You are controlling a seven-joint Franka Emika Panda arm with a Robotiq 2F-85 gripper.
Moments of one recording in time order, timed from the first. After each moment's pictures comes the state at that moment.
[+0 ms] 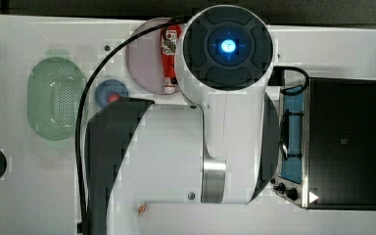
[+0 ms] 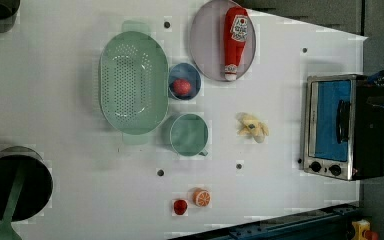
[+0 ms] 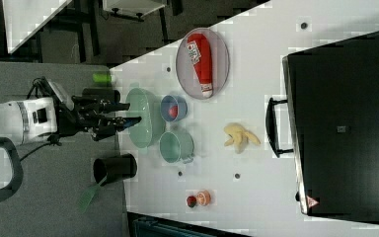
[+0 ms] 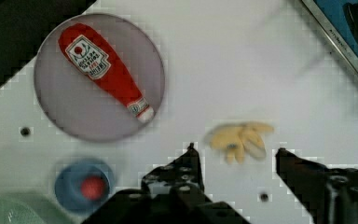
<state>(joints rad) -0.01 -0.02 -0.01 -1.78 -0.01 0.19 -0.07</state>
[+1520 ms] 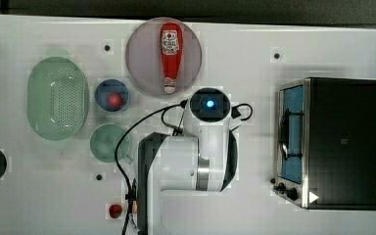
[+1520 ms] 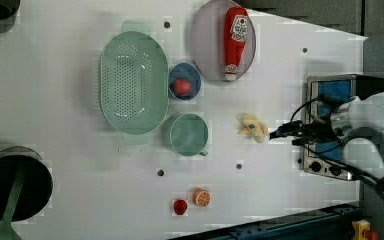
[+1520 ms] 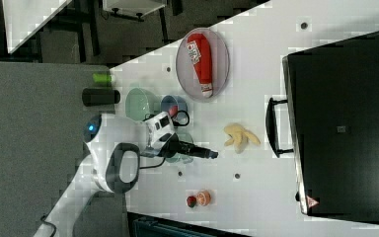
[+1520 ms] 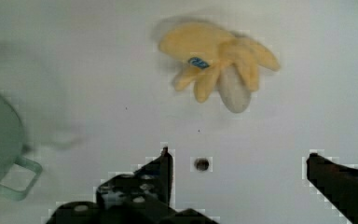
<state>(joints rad) -0.03 0.10 -0.01 -2.32 0.00 0.58 -0.62</state>
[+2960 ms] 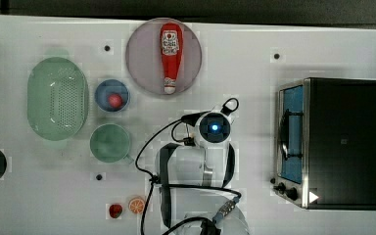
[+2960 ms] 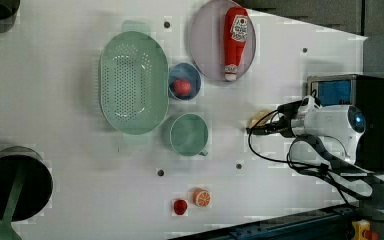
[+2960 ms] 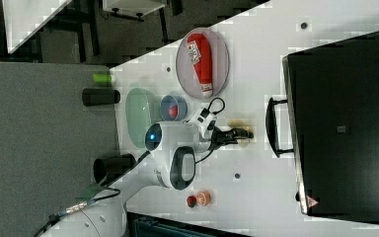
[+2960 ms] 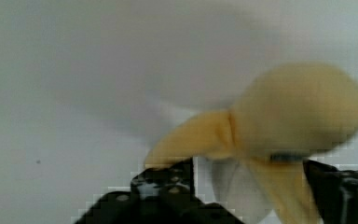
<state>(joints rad) -0.05 0.42 -0.05 -2.39 -0.03 1.13 -1.06</state>
